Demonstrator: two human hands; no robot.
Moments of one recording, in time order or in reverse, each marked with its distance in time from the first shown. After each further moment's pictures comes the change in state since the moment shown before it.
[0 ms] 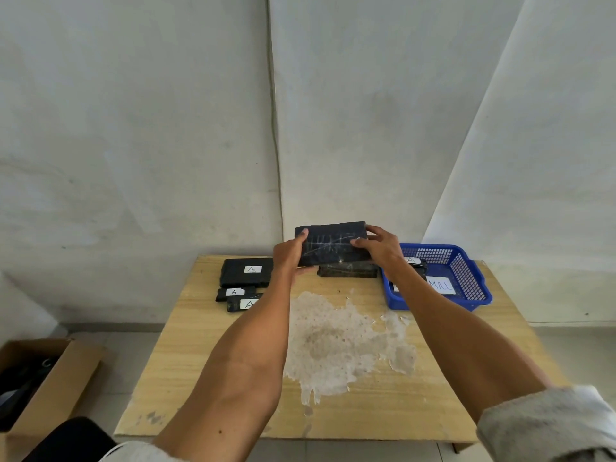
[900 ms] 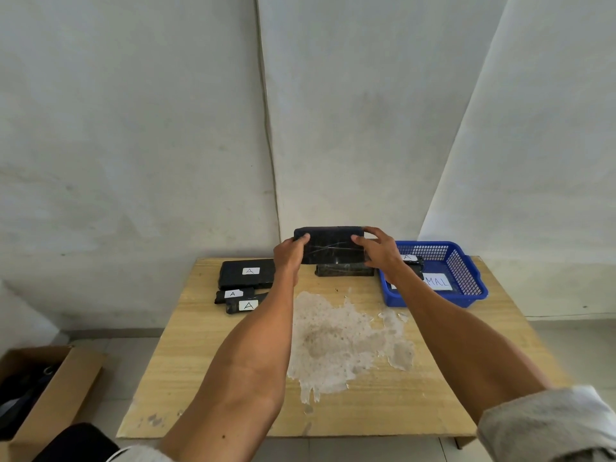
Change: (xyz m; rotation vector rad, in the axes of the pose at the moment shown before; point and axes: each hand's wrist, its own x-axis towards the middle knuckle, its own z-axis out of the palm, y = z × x) left_hand 0.003 -0.010 0.013 0.114 0.075 0.105; right_hand -0.001 0.014 -0.010 -0.028 -0.018 -0.040
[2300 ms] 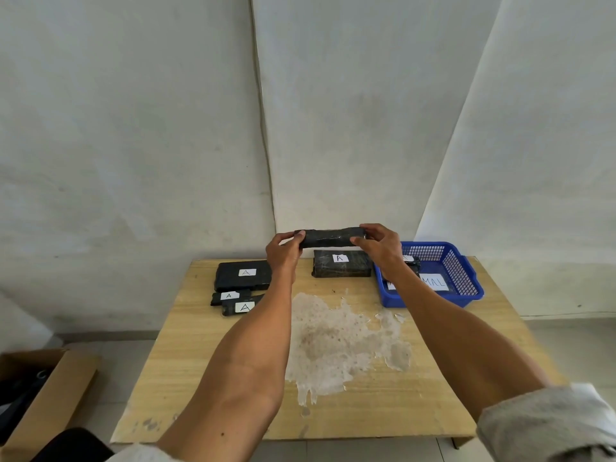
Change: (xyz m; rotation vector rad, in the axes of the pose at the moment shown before) left_hand 0.004 0.001 0.006 -0.257 0.120 0.111; right_hand 0.005 -0.001 -0.006 0.012 0.142 -0.131
